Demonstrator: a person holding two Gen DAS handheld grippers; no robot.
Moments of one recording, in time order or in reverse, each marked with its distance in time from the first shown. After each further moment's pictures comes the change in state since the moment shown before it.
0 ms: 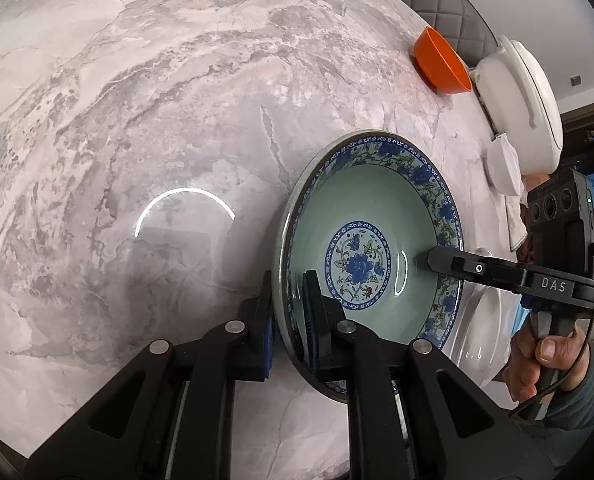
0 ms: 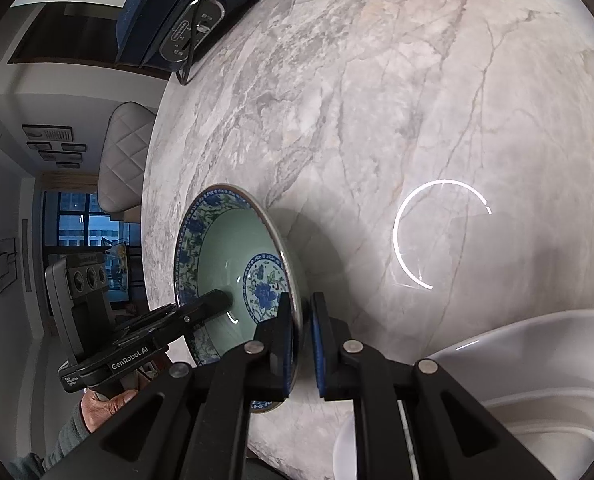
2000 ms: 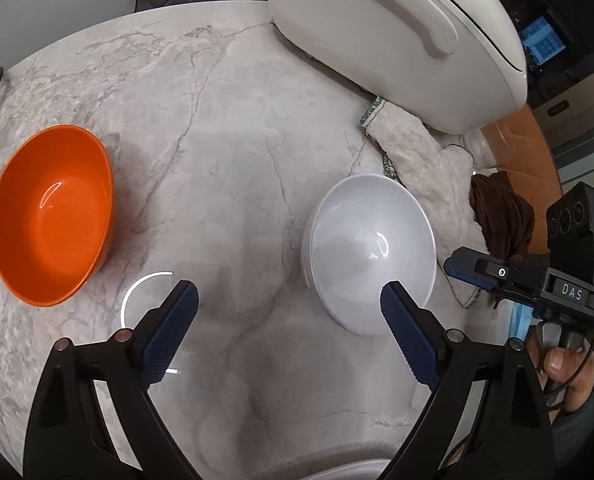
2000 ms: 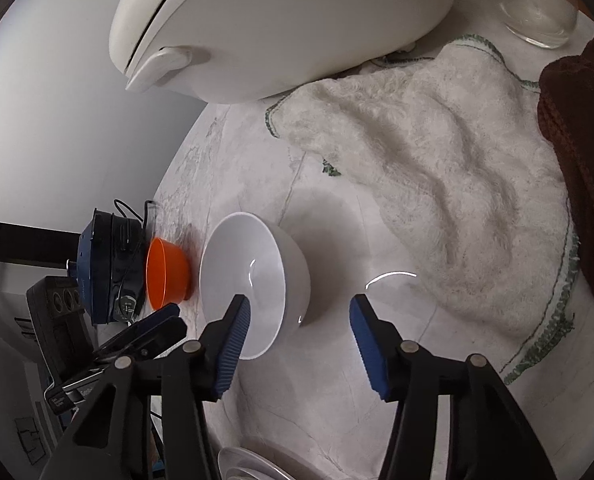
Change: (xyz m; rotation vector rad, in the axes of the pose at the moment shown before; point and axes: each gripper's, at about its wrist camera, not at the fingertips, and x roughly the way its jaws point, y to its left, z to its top) left arm 0.182 -0.392 0.183 0.522 0.121 -0.015; right arm -0.265 -0.239 0.044 0.421 -0.500 -0.060
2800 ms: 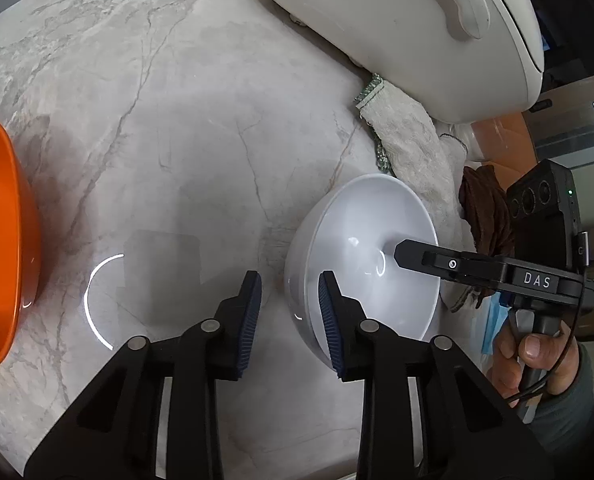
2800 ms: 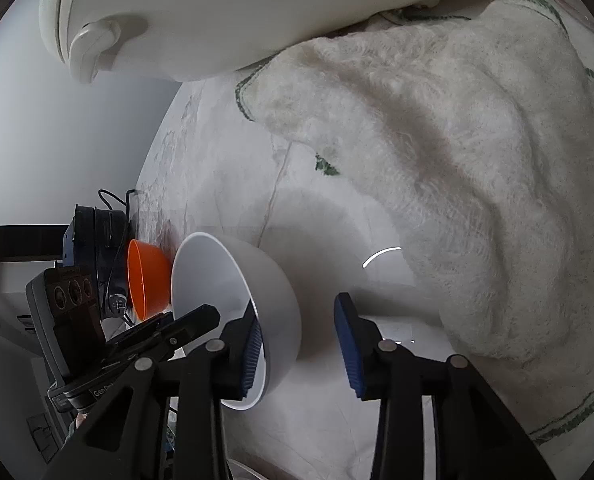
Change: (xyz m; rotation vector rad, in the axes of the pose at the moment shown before) left arm 0.052 0.010 0.021 -0.012 0.105 -0.145; right arm 0.045 -0.007 0.030 0.033 0.126 -0.006
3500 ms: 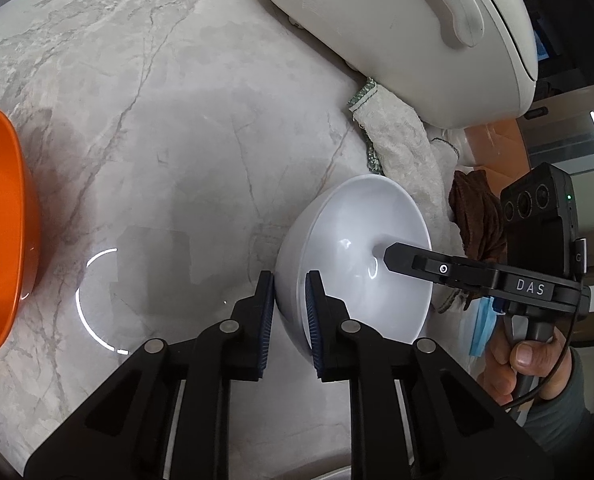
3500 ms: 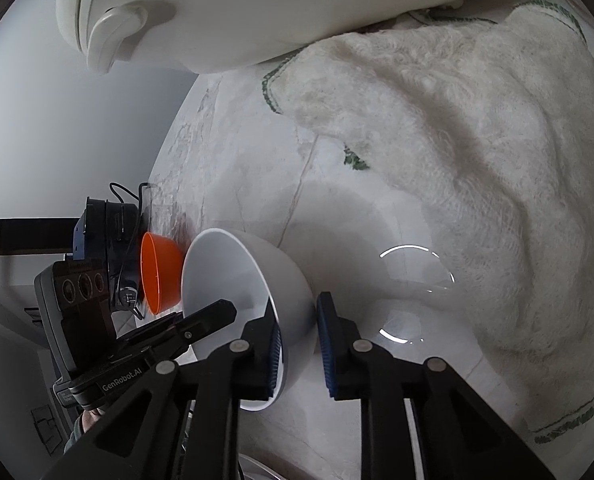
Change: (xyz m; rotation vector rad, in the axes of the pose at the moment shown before) left arm -0.010 -0.001 -0.002 -0.027 -0.005 -0.024; right arm 0.005 0.015 0.000 -0.020 0.013 0.038
